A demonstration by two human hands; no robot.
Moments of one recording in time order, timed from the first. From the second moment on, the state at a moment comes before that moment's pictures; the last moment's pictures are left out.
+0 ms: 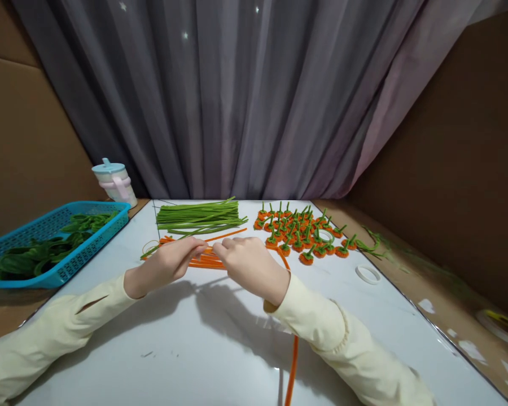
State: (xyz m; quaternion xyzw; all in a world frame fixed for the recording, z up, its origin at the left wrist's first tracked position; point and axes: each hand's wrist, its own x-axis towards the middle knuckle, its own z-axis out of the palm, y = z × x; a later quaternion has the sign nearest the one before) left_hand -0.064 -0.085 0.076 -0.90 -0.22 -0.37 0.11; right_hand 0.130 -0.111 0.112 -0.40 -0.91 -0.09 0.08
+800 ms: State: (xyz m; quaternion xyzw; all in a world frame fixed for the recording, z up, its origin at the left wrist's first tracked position) left_hand -0.062 -0.099 0.078 -0.83 -0.20 -0.43 -0.30; right_hand 0.137 -0.087 0.102 -0.23 -0.85 0.41 0.24
